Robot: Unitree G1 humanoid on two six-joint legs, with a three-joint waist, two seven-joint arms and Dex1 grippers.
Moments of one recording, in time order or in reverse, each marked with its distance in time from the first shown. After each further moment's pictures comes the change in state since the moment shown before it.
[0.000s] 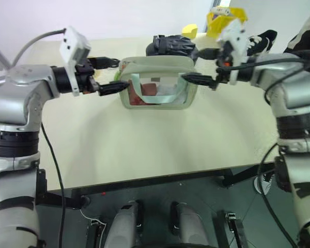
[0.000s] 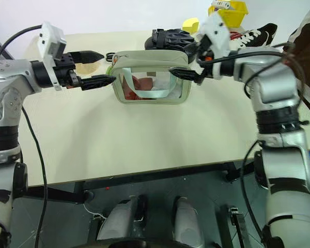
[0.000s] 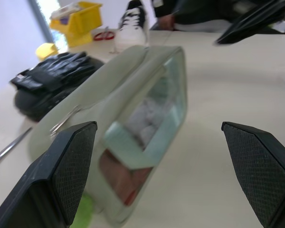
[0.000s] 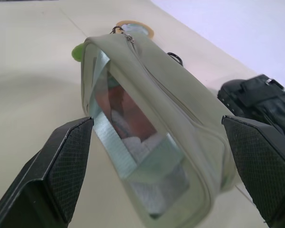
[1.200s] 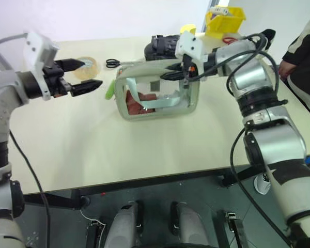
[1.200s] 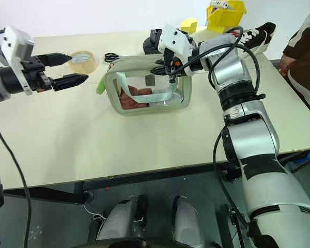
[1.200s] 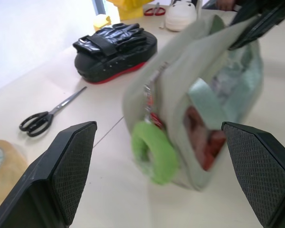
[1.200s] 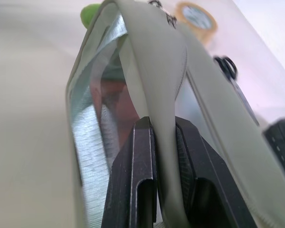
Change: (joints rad) left arm 0.131 0.189 0.119 -0.012 -0.053 0.028 0.078; right arm -0.147 0.178 0.064 0.299 -0.270 -0.300 0.259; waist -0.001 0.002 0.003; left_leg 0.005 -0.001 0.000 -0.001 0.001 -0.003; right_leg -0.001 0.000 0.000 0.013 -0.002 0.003
